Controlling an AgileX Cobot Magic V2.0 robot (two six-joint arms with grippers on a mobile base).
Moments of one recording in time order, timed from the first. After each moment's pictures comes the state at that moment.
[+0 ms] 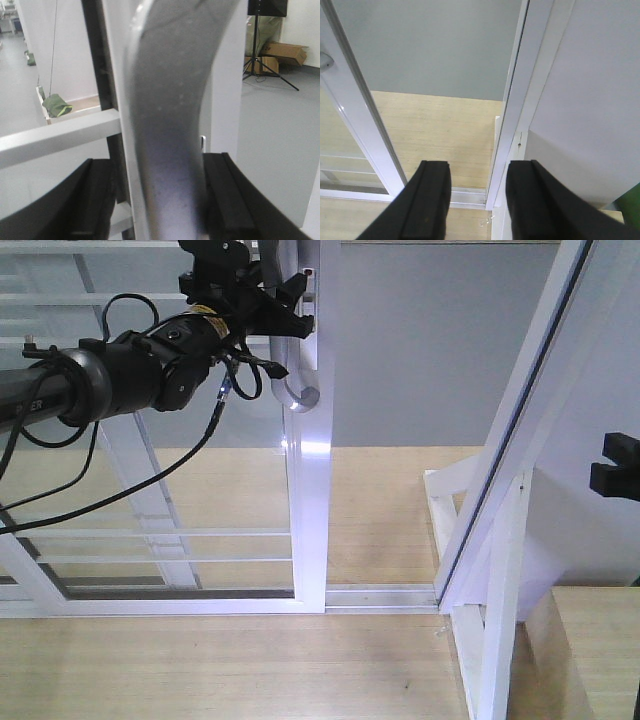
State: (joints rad) left arm -0.41 2.06 -1.47 0.16 -0.45 -0.10; right arm -0.02 0.90 -0.61 0.11 0.36 -0.17
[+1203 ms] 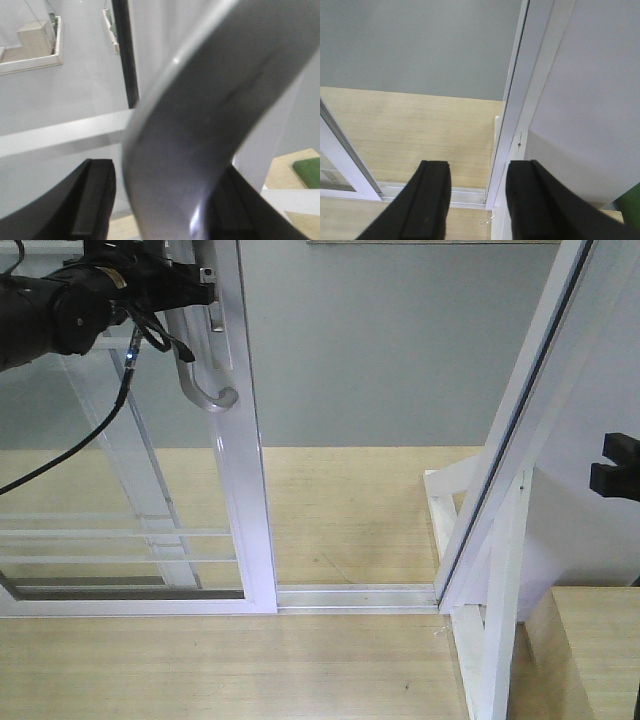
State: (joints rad) left arm -0.23 1.89 -1.47 0.02 -0.04 0.02; right arm -0.02 0.90 -0.61 0.11 0.36 -0.17
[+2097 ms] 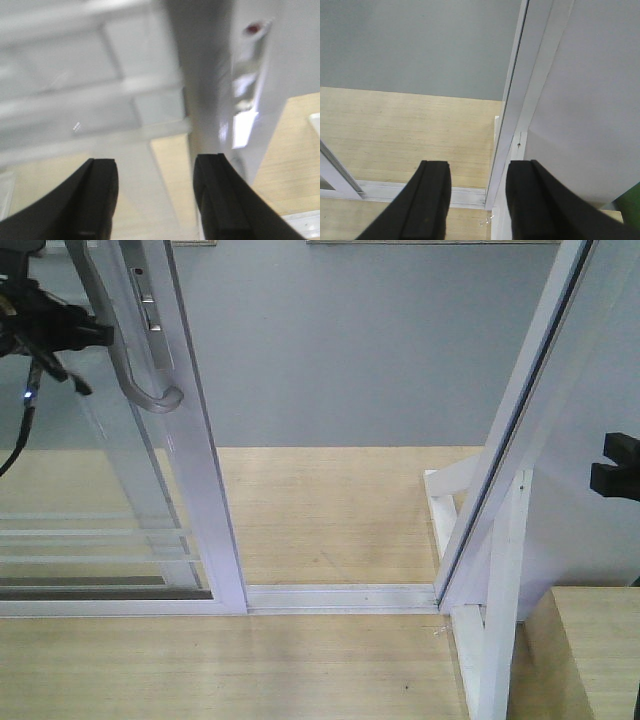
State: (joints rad) left arm -0.03 1.68 -1.22 0.13 0.18 0.02; right arm -0.02 0.90 -0.61 0.11 0.36 -0.17
